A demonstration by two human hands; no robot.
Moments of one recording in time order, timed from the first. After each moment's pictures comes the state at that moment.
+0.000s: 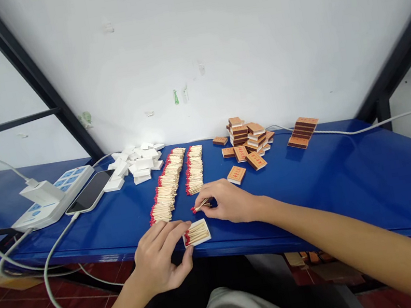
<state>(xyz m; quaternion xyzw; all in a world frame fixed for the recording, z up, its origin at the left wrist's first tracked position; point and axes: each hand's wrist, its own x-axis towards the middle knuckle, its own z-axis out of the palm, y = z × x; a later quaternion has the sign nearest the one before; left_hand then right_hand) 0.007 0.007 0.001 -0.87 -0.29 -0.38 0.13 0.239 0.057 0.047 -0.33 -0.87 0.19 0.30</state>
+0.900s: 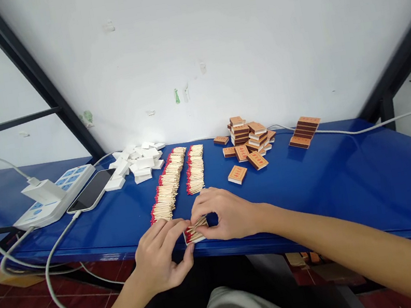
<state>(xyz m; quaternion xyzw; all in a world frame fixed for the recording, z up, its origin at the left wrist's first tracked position) 0.009 0.007 0.001 -0.87 -0.30 -0.38 0.11 0.231 0.039 0.049 -0.21 -0.90 0.19 0.33</state>
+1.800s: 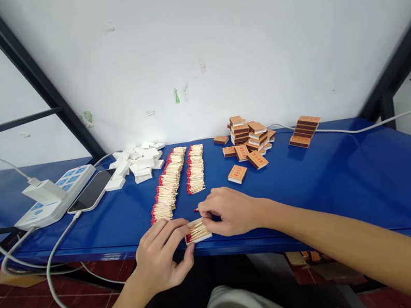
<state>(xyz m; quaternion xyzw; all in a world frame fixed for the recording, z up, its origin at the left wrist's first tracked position) 0.008 0.007 0.001 -0.88 -0.29 -0.37 0.11 0.238 0.043 0.051 -0.29 -0.92 0.15 0.21</state>
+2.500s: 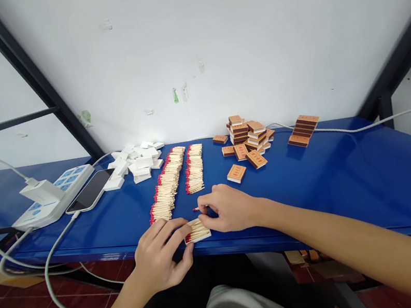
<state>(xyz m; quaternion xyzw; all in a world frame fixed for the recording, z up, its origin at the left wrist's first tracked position) 0.008 0.007 0.001 -0.88 -0.29 -0.36 0.12 0.236 0.043 0.051 -0.35 -0.90 0.14 0.22</state>
